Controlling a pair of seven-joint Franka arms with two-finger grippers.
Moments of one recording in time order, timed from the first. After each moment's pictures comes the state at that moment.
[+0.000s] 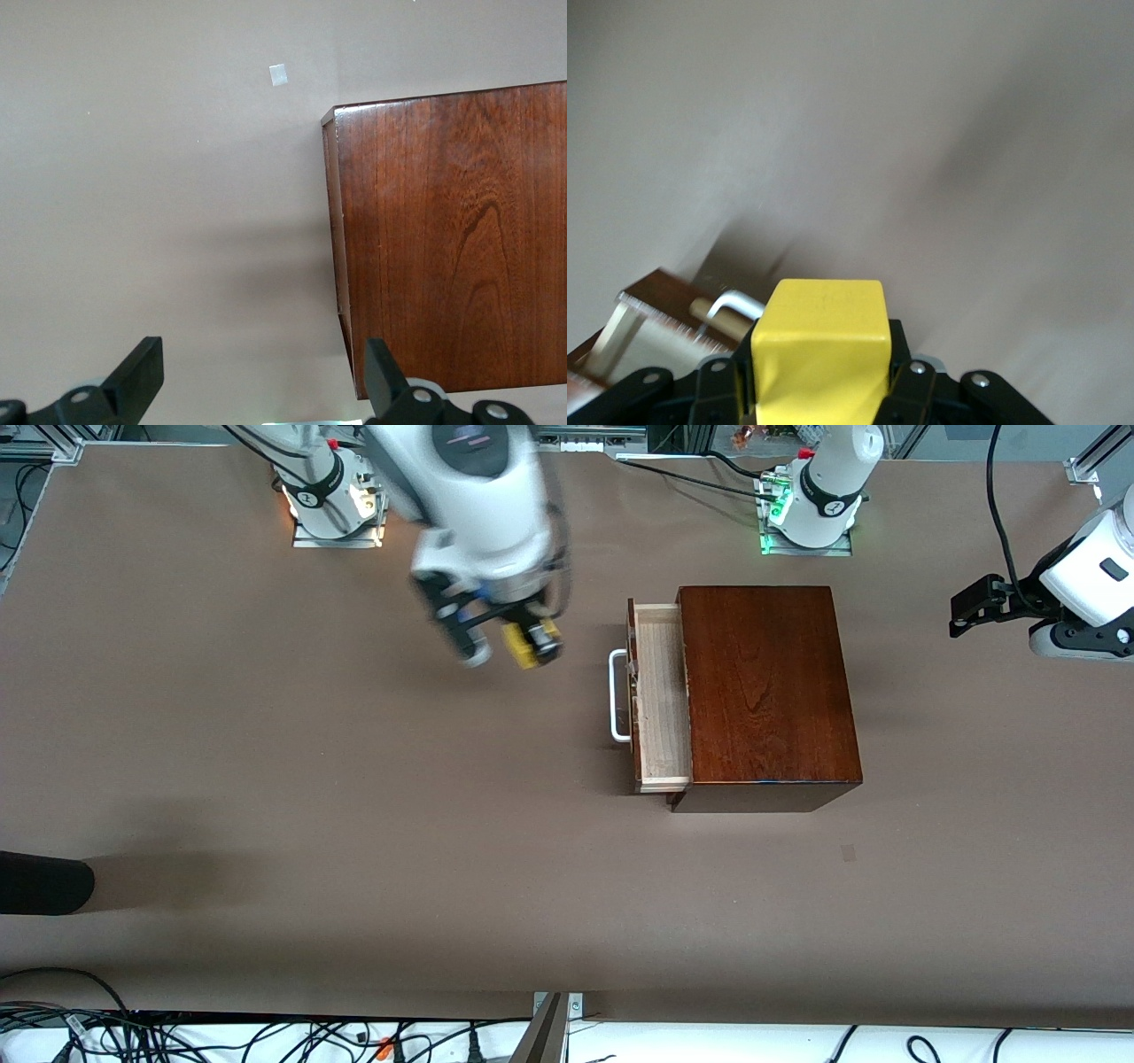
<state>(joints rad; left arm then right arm) 0.01 -0.02 -0.04 -1.63 0.03 1.51 0.05 0.52 0.44 0.22 -1.20 -0.03 1.62 1.63</state>
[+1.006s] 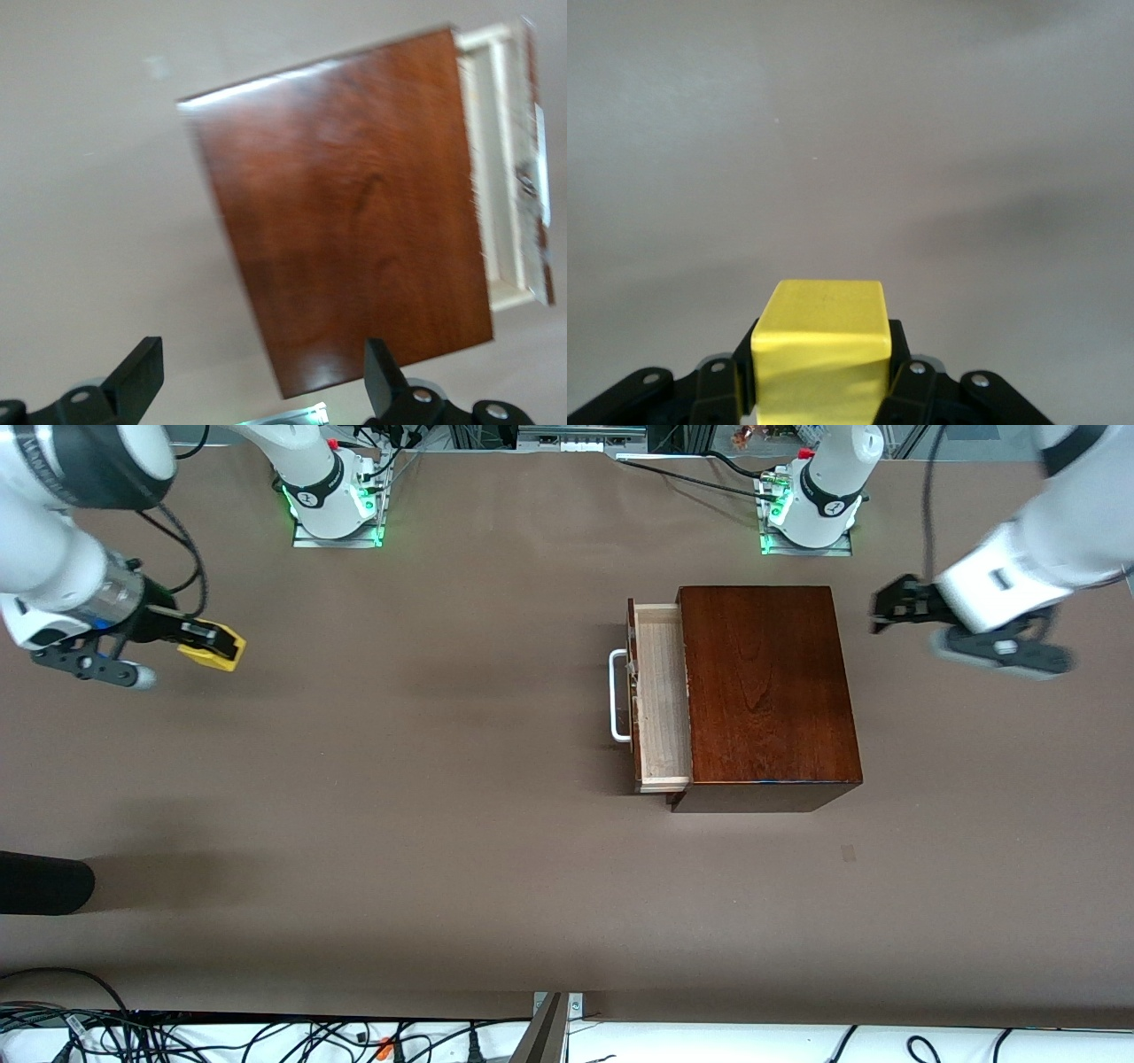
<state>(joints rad) -0.01 0.04 -0.22 -1.64 -0.05 1.51 0.05 0.45 -0.07 -0.44 -1.97 0.01 1.78 0.21</state>
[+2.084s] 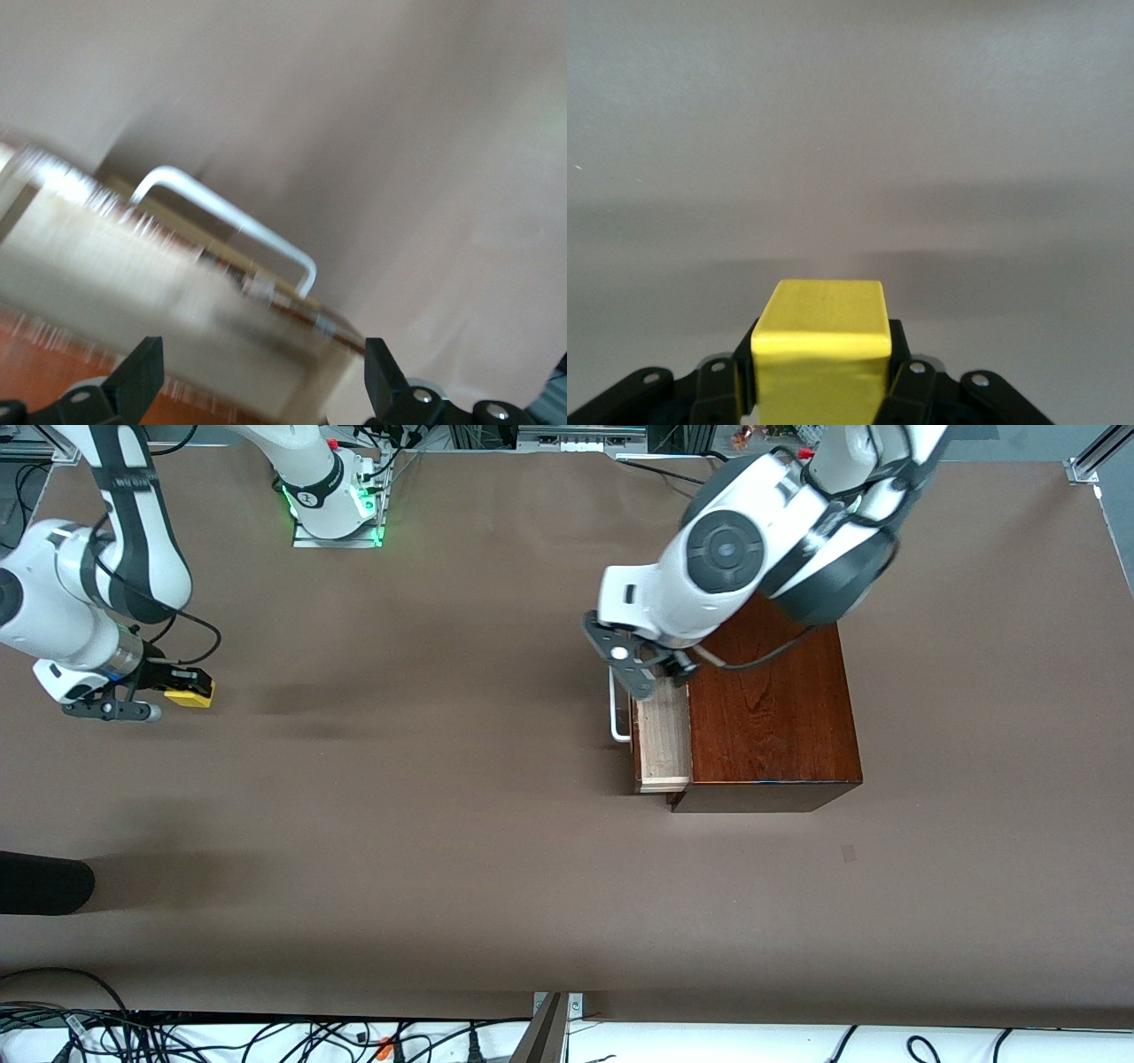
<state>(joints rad) -0.24 0.44 -0.49 -1.48 -0.05 1.75 0.30 0.44 0.18 -0.68 -2.28 0.07 2.32 -0.25</state>
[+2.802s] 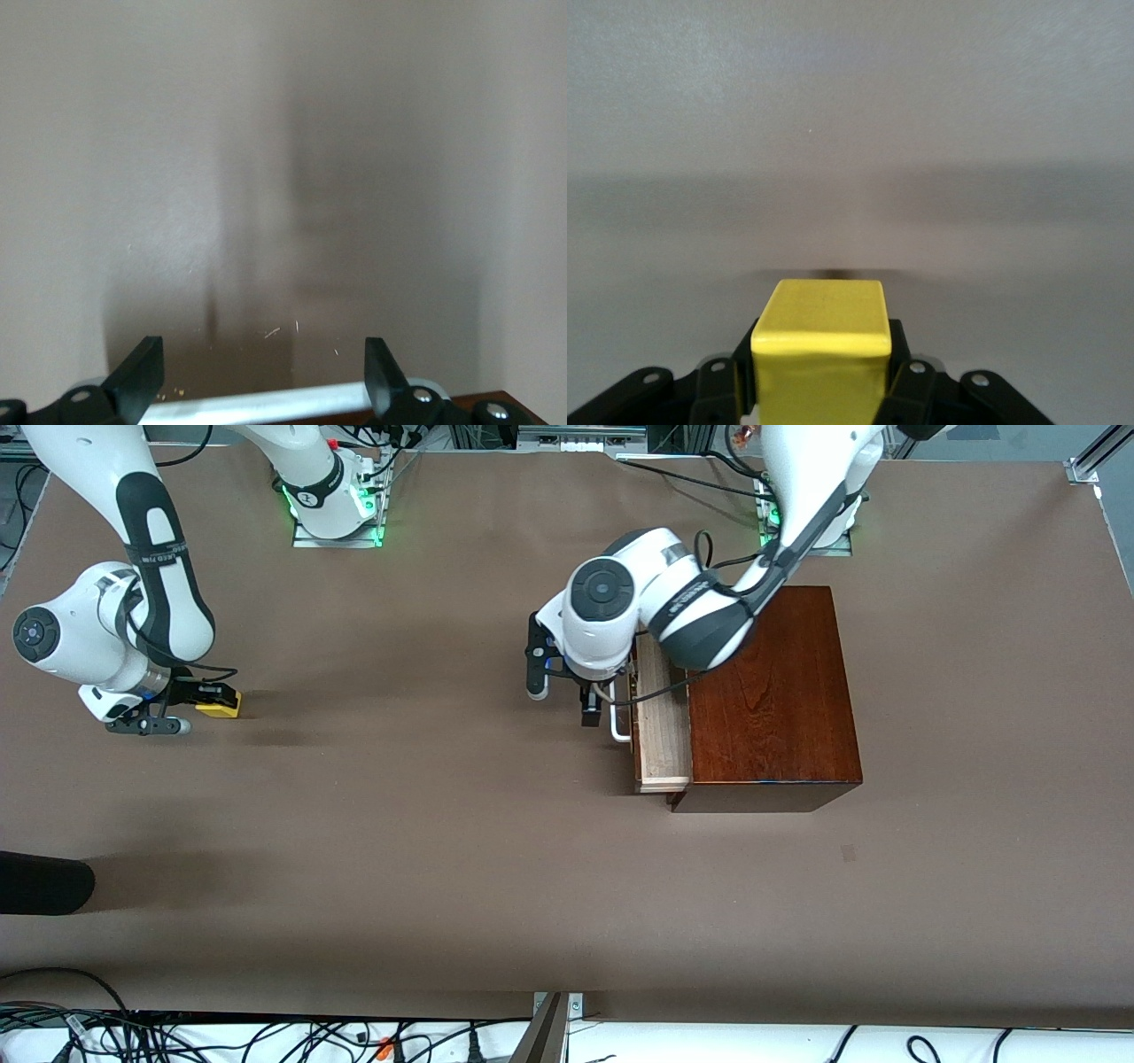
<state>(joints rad) -0.37 0.64 -0.49 -1.48 0.23 1.98 0.71 0.42 0.39 -0.69 -2.28 0.38 2.41 -0.52</state>
